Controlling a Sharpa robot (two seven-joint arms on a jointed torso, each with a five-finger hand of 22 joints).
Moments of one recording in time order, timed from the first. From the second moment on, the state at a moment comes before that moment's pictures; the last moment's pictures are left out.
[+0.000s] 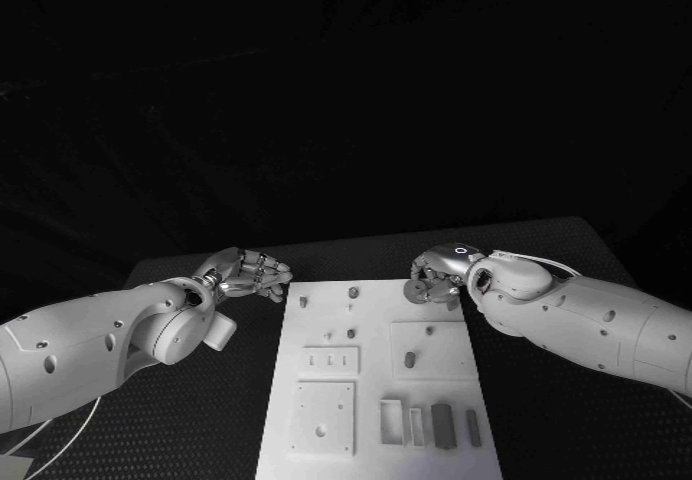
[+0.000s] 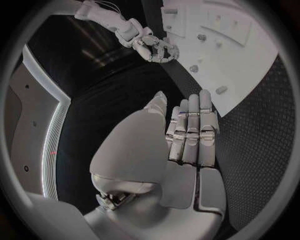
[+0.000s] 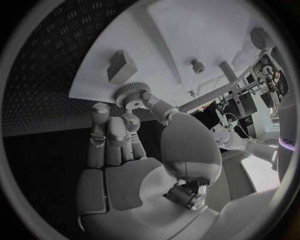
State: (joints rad) left arm 1.30 -0.84 -0.15 1.35 -0.34 -0.24 0.19; left_hand 1.56 -0.08 0.12 0.29 0.05 0.78 0.20 0.34 0.45 1.11 0.14 0.08 0.18 1.02 0.08 0.38 0.73 0.05 1.05 -0.02 0.26 0.65; right arm 1.25 -0.66 -0.08 1.12 -1.68 -0.23 -0.05; right_hand 1.06 -0.12 0.66 -0.21 0.04 0.87 0.10 0.37 0.51 1.08 -0.01 1.21 1.09 1.25 -0.13 1.43 0.93 0.22 1.18 -0.05 0.93 1.31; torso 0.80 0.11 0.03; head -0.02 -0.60
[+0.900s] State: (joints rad) left arm 1.30 -0.85 -0.15 1.36 -0.34 -0.24 0.19; left_hand 1.56 -0.08 0.12 0.29 0.05 0.78 0.20 0.34 0.45 1.11 0.14 0.08 0.18 1.02 0.08 0.38 0.73 0.06 1.05 -0.02 0.26 0.65; right arm 1.26 -0.65 -0.09 1.32 -1.85 -0.32 -0.16; right_hand 1.05 -0.13 0.68 -0.19 0.05 0.87 0.10 0.37 0.51 1.09 -0.02 1.21 1.06 1.26 -0.13 1.43 0.92 0.22 1.20 -0.06 0.93 1.31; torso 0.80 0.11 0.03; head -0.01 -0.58
